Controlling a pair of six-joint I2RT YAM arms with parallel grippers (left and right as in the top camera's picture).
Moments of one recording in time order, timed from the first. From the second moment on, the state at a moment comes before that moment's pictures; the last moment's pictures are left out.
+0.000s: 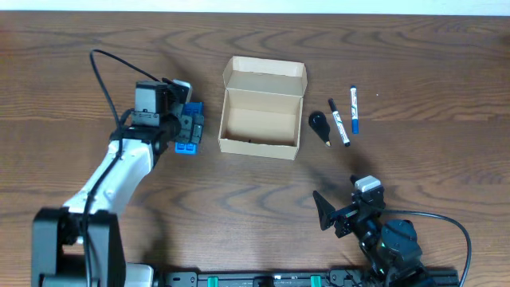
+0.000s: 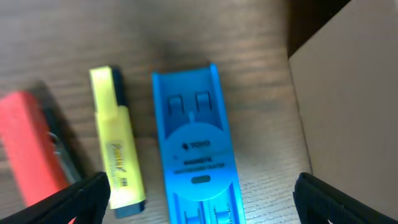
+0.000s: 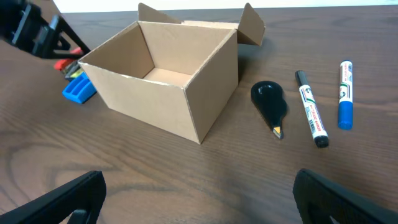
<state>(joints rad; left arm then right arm) -0.11 1.59 0.90 -0.27 0.13 0.11 0.42 0.01 0.14 -0.46 -0.06 0.19</state>
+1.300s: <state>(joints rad) -0.19 1.79 0.90 -0.20 0.06 0.06 0.42 0.01 0.14 -0.46 -0.06 0.19</state>
